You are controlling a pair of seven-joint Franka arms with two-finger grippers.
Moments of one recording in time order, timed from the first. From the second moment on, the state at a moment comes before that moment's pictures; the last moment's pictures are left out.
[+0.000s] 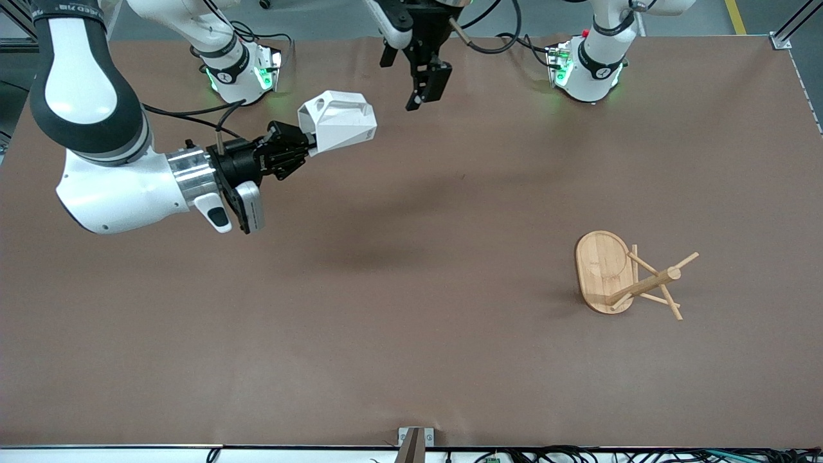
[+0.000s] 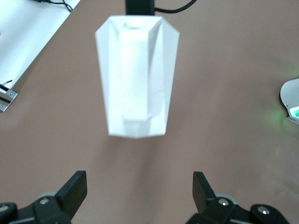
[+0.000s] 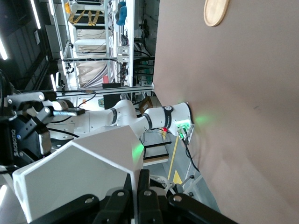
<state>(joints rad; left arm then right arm) -0.33 0.14 -0.62 -1.47 -0.04 2.00 0.18 0.23 0.27 0.00 -1.65 1.21 1.40 -0.38</state>
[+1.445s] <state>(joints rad) -0.33 0.21 -0.62 -1.48 0.01 2.08 0.18 0.32 0.27 -0.01 -1.62 1.27 1.47 -0.23</state>
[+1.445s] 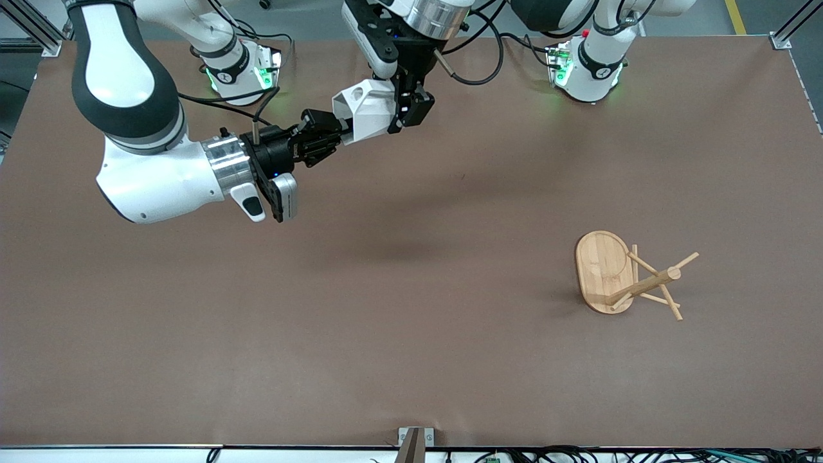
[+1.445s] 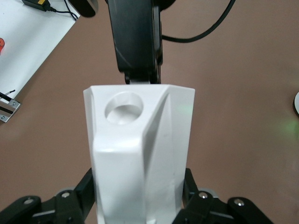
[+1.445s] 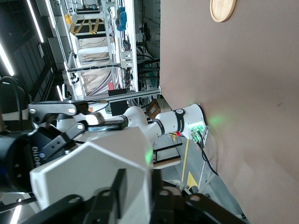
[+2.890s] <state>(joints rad) -0.04 0.22 -0.60 -1.57 0.03 1.91 -0.60 0.09 0.04 -0.06 -1.57 0.20 1.60 -0.20</state>
